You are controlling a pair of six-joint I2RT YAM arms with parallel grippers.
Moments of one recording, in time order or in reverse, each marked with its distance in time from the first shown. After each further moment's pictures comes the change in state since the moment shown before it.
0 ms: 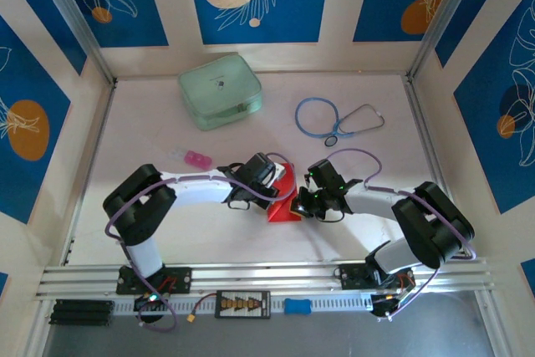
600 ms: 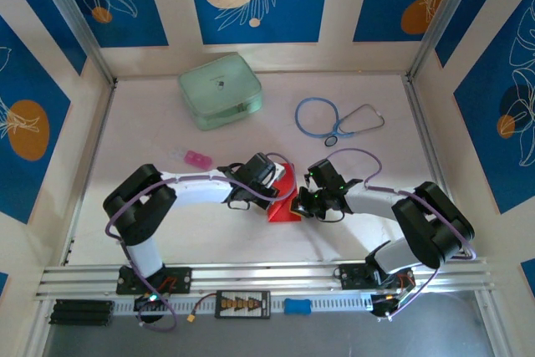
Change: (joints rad) left arm 0.000 0.002 0.000 0.000 0.001 -0.001; right arm -0.002 0.000 0.001 -0.001 -0.001 -0.008
